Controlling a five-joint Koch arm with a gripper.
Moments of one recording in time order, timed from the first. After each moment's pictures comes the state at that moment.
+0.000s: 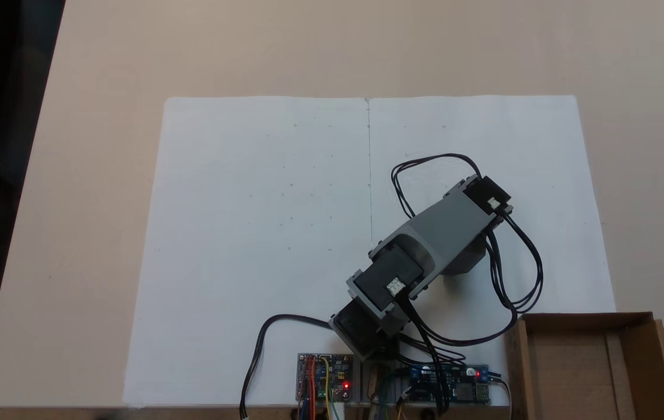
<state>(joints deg) 46.8 95.8 121.8 42.5 -40.3</state>
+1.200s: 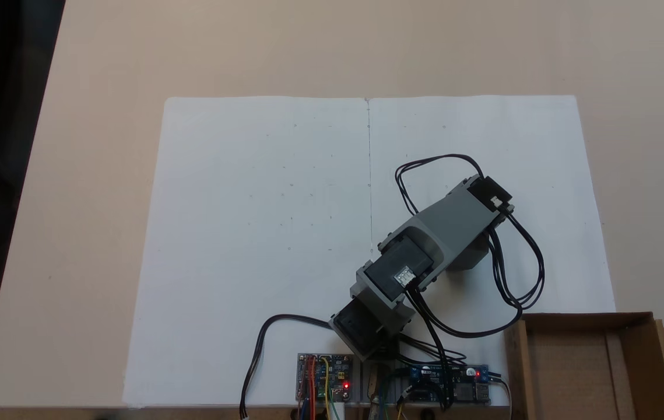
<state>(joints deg) 46.9 91.8 121.8 36.4 -40.3</state>
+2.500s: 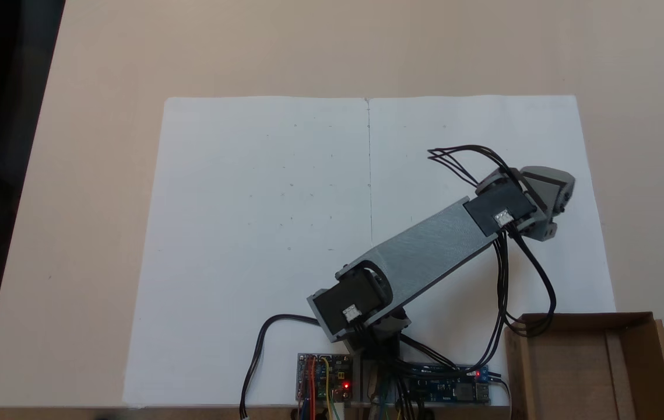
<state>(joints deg) 59.3 109.6 104.0 24.7 -37.3</state>
